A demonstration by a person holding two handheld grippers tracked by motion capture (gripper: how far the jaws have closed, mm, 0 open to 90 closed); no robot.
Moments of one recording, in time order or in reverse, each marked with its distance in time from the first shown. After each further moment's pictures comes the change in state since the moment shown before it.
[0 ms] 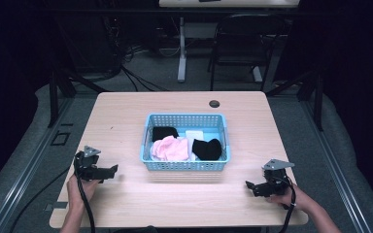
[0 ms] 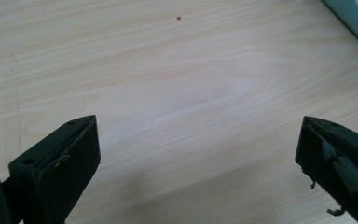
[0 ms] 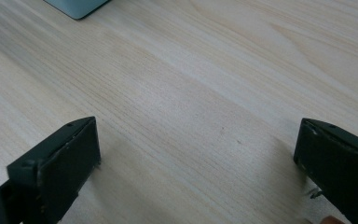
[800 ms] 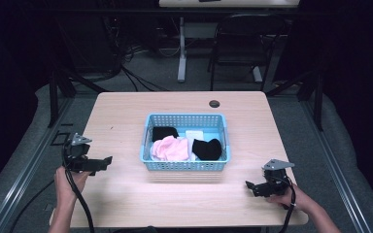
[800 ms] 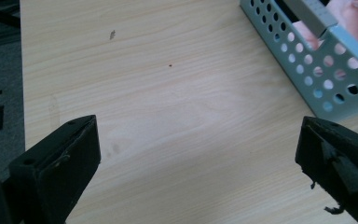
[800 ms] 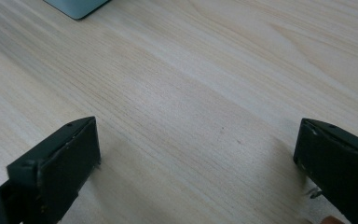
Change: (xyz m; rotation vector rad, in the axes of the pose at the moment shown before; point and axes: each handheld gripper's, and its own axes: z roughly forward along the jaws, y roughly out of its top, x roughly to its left) left arm -0.001 0.043 -0.053 -0.002 -0.032 0.007; right arm 0.000 0.000 0.000 -0.002 -0.001 0.000
